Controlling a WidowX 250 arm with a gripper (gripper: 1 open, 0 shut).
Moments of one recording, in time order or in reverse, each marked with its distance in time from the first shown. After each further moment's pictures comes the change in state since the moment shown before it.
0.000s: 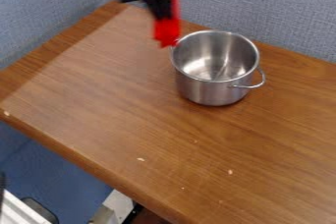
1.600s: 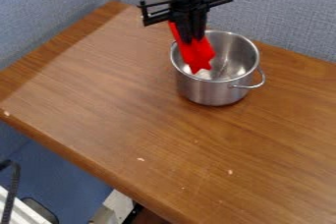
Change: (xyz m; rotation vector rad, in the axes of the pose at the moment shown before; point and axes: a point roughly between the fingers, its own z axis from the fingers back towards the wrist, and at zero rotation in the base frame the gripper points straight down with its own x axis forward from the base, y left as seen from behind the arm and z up) arm -0.053 -0.017 0.021 0.059 0.125 0.276
